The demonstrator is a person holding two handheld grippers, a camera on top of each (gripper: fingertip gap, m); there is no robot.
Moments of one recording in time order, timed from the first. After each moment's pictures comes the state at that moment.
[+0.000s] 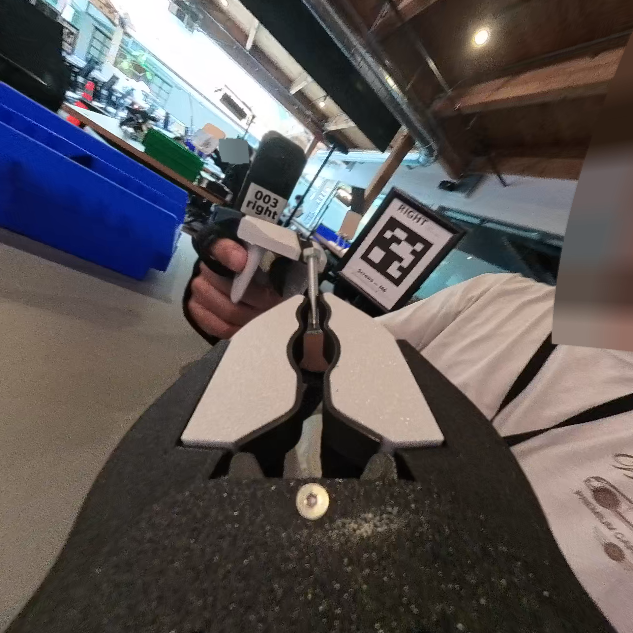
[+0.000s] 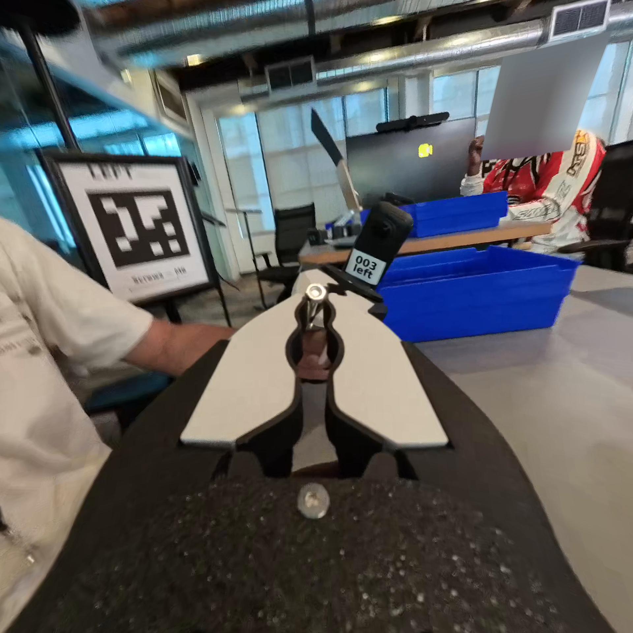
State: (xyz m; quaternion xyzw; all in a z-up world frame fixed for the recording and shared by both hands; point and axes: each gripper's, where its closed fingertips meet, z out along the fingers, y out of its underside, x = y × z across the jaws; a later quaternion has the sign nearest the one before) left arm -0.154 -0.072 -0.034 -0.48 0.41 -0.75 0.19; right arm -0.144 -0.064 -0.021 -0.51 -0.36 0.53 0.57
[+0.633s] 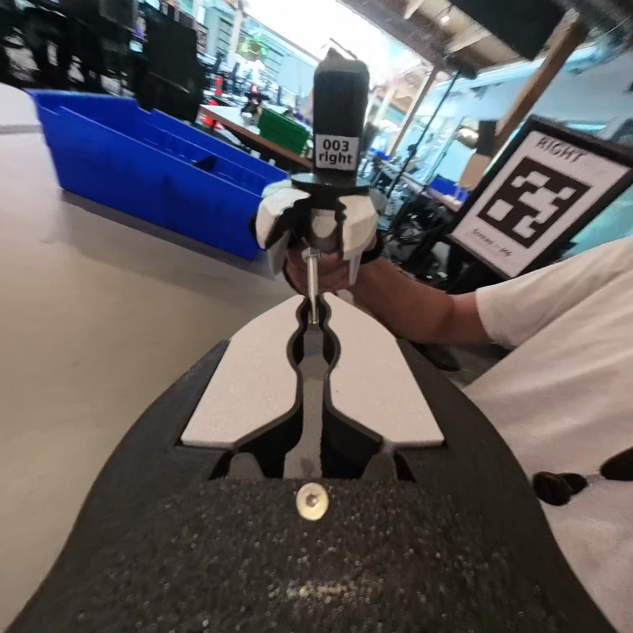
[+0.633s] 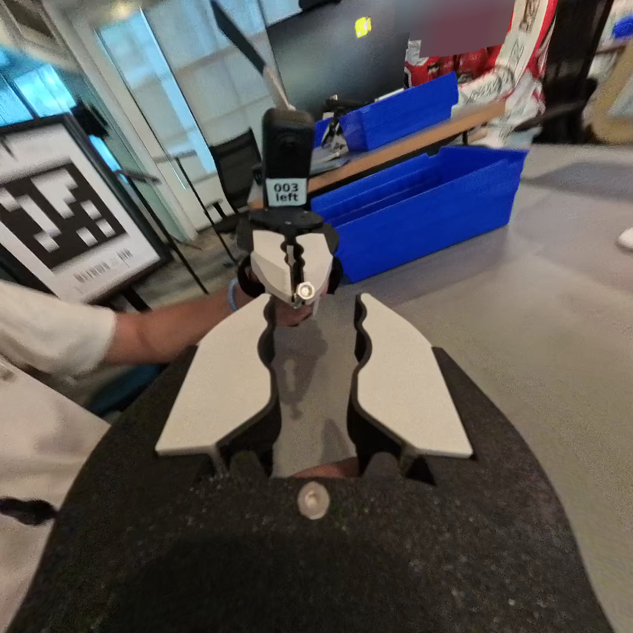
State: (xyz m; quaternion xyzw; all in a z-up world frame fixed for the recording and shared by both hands) left arm -0.153 -0.045 -0.052 -0.56 0.46 -0.61 0.30; right arm -0.134 -0.034 -0.041 -0.65 -0.31 0.49 0.49
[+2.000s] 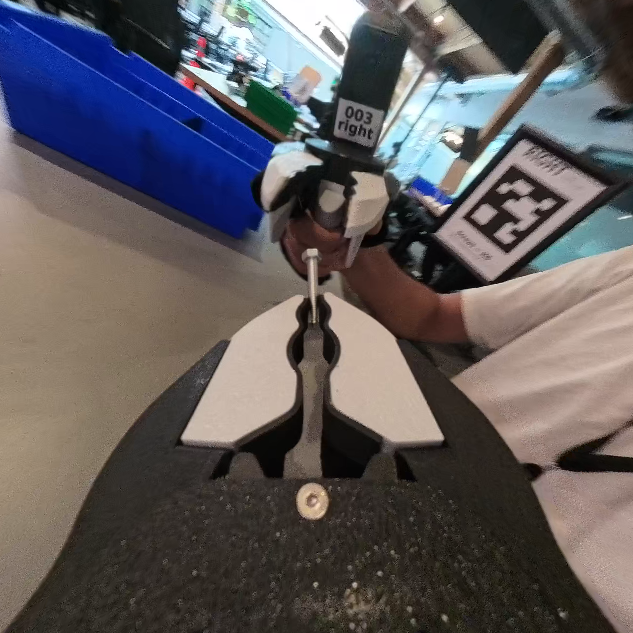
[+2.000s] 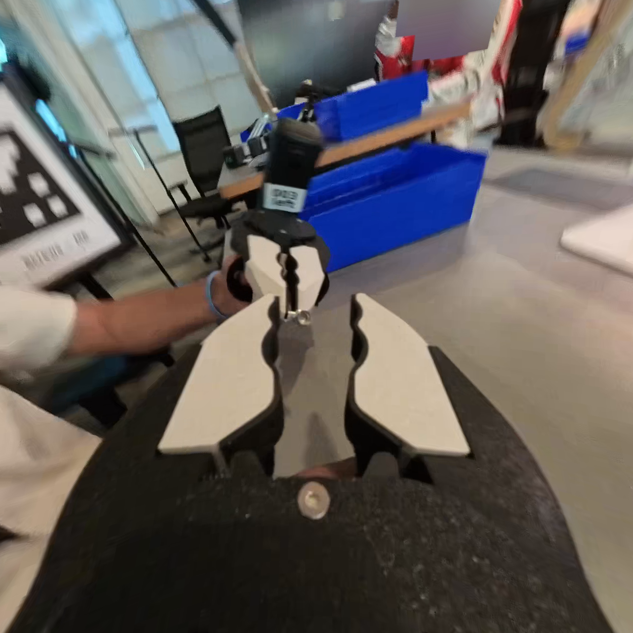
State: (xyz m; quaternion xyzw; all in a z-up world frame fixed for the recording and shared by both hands) left arm -0.143 -0.048 -0.071 -0.58 0.45 -0.63 0.24; right arm -0.120 -0.030 -0.046 -0.68 -0.32 0.44 0.50
